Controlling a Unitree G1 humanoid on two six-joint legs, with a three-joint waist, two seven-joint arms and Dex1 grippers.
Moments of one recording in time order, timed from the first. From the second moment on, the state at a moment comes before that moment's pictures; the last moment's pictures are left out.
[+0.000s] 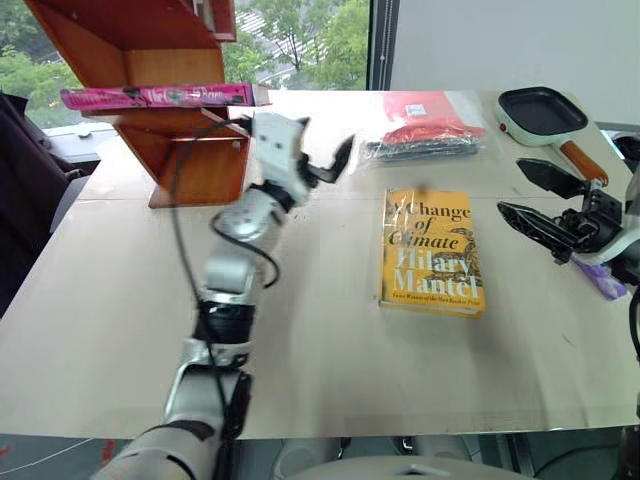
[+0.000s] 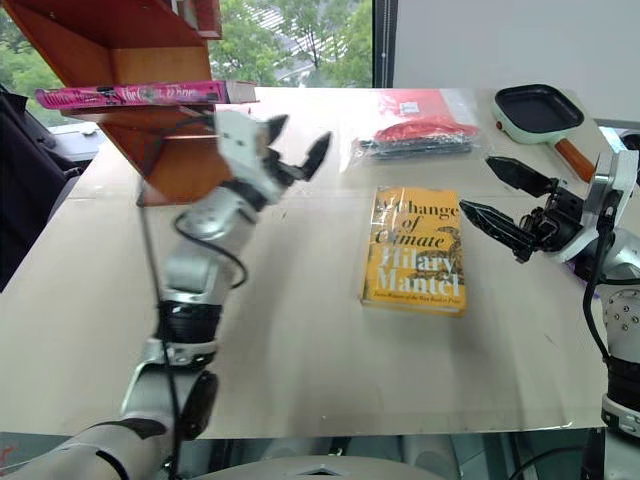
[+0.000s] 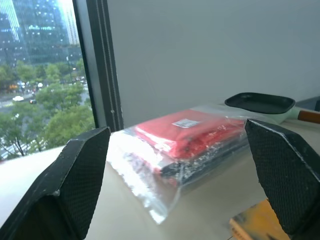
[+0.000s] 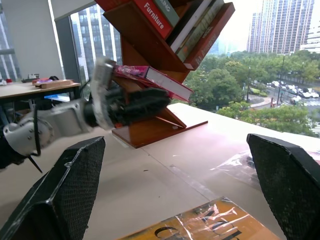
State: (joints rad) left arm -0.68 0.20 -0.04 0.14 -0.23 0.12 -0.32; right arm -0.28 -0.65 -0.39 -0.21 0.85 0.40 1.04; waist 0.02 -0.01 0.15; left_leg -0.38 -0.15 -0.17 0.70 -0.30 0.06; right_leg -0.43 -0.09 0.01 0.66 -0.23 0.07
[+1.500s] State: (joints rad) left arm -0.72 0.27 -0.04 0.35 -0.10 -0.28 -0.22; right arm -0.20 -0.66 -0.36 -0.24 0.84 0.39 1.05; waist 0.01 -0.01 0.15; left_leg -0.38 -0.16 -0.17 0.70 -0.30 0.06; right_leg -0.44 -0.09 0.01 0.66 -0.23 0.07
